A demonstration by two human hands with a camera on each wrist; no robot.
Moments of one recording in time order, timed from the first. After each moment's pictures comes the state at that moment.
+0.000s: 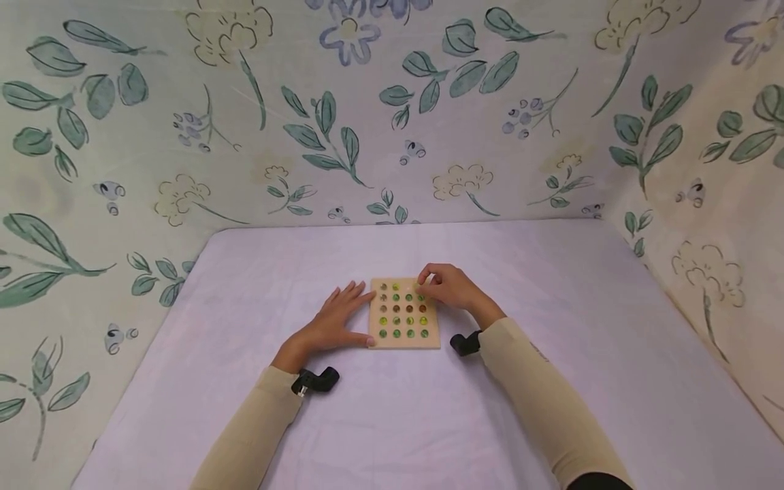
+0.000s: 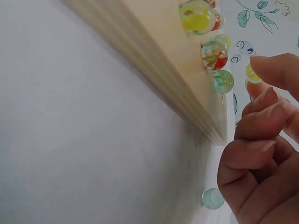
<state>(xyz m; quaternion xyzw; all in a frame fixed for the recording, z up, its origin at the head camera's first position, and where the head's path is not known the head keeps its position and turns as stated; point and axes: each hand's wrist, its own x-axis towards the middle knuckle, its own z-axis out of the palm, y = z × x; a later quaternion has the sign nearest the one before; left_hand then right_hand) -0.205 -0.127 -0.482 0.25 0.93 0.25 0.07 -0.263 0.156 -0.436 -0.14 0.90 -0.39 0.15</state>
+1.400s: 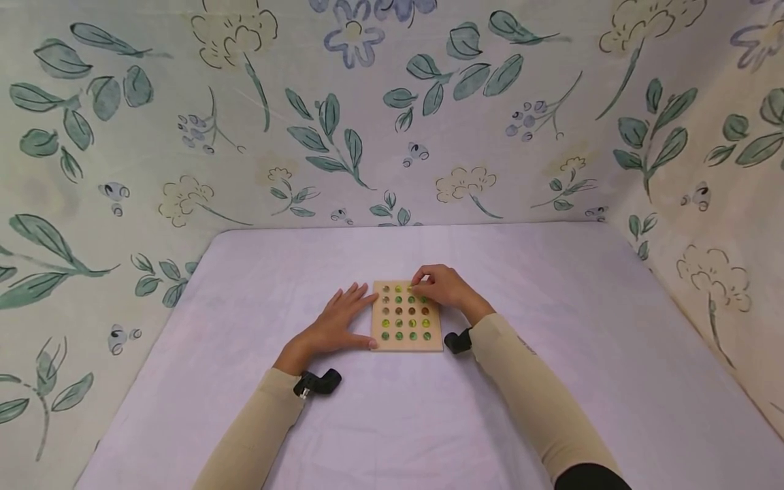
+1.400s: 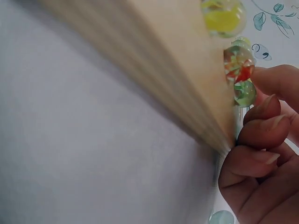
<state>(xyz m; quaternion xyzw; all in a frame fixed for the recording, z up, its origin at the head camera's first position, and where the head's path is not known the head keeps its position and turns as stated) -0.205 -0.126 -0.480 0.24 0.94 0.24 0.09 -0.275 0.141 -0.443 -0.15 0.92 -0.34 0.14</state>
